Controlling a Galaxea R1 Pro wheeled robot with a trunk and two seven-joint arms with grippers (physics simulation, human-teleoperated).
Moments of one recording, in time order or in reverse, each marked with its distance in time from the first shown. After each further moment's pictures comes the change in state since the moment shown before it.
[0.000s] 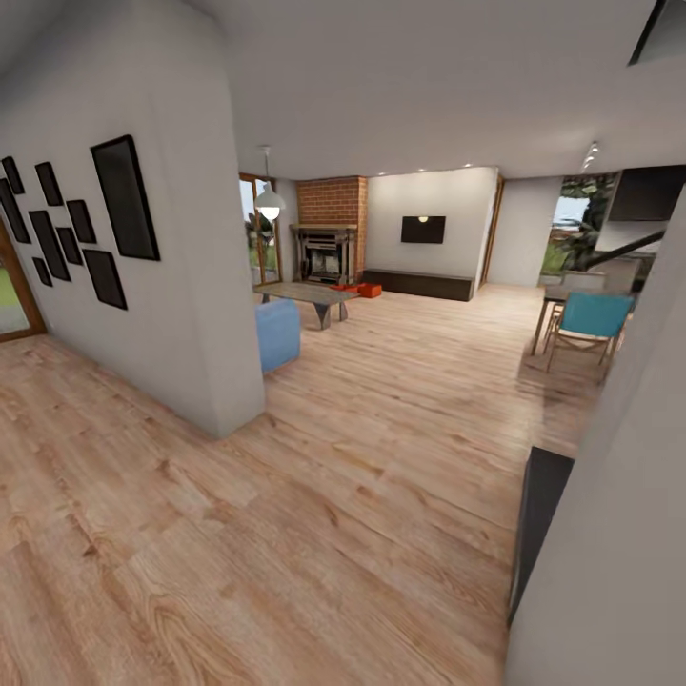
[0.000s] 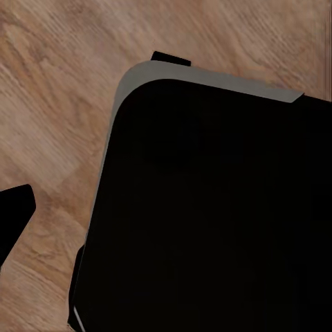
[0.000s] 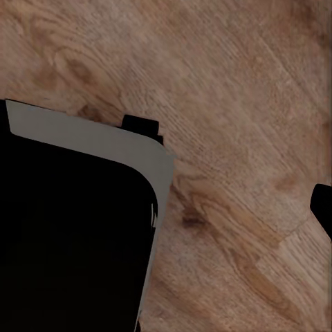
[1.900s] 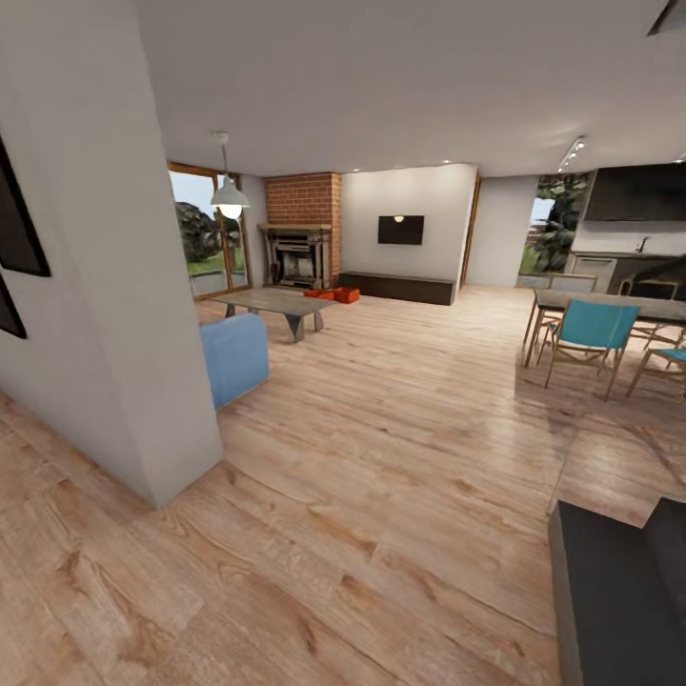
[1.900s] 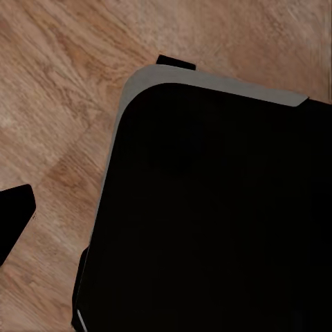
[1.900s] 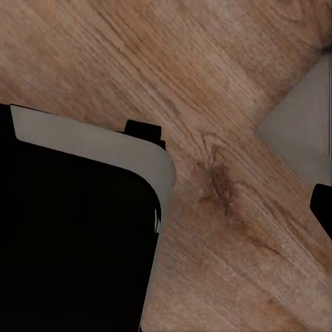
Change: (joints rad) left arm 0.000 -0.005 0.001 0.000 -0.002 -0.011 0.021; right arm 0.000 0.005 -0.004 -0.001 0.007 -0.012 -0.003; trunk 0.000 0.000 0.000
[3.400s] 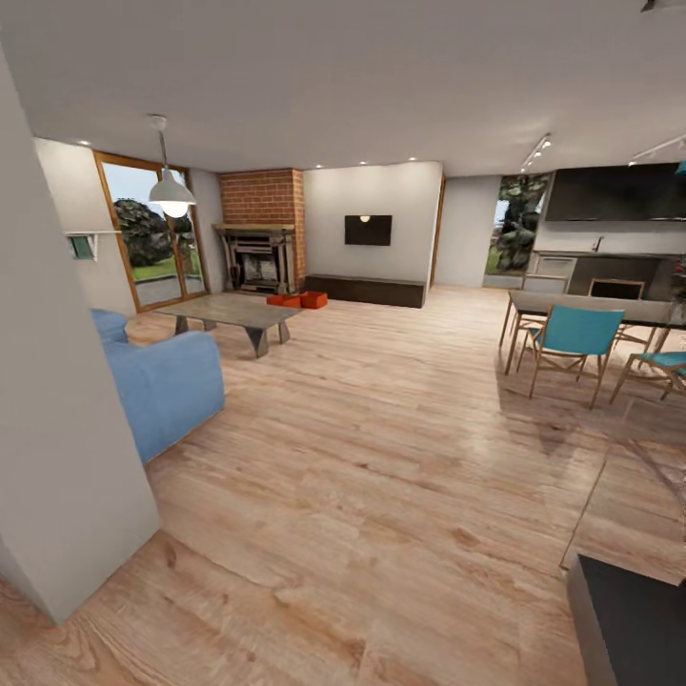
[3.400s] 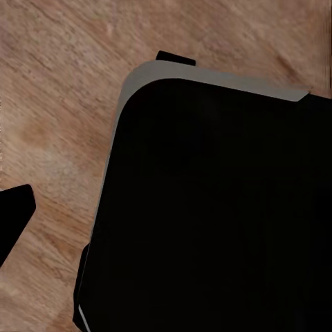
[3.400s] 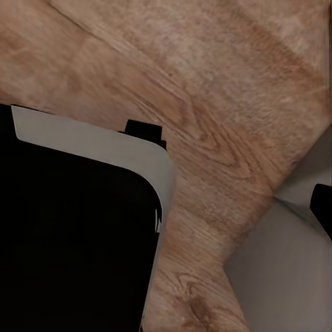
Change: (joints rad) left arm 0.000 0.001 -0.004 0.000 -0.002 0.010 -0.001; right arm 0.000 -0.001 -0.001 0.000 -0.003 0.000 0.004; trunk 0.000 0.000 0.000
